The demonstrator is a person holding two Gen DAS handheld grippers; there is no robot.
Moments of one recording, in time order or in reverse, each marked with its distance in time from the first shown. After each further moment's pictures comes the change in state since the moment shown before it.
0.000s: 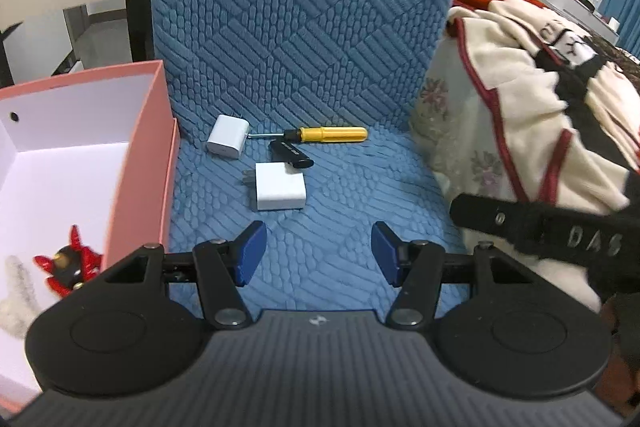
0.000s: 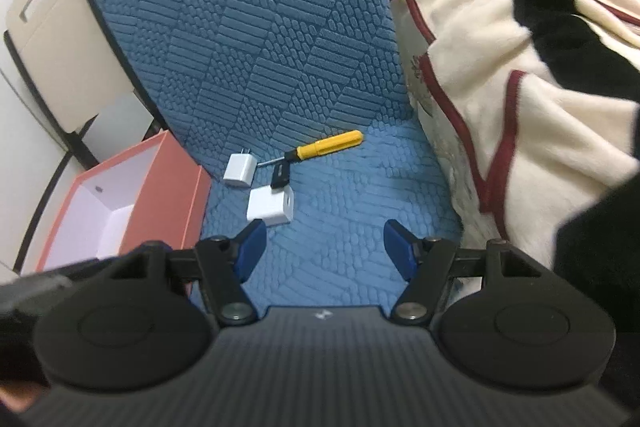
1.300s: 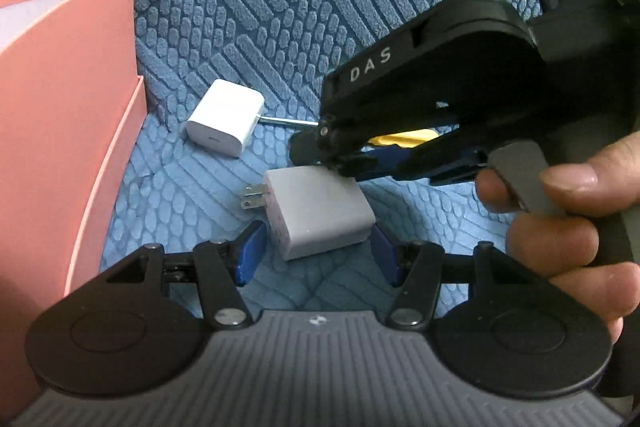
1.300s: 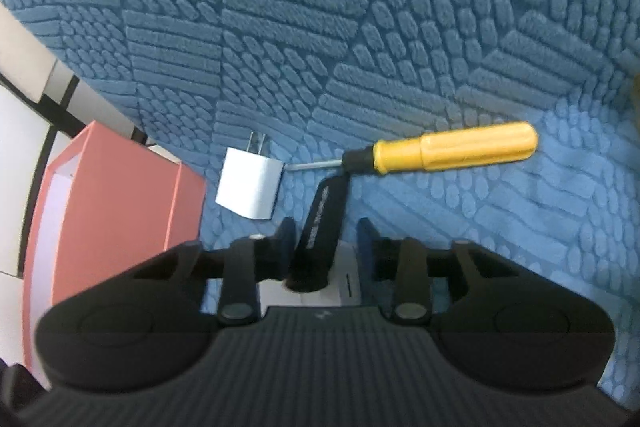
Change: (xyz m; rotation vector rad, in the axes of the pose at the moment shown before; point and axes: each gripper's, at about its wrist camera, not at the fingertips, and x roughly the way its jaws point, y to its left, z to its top) left arm 0.157 0.052 -0.004 -0.104 -0.045 -0.028; right arm 0.252 0.026 0.056 -0.001 0.357 0.229
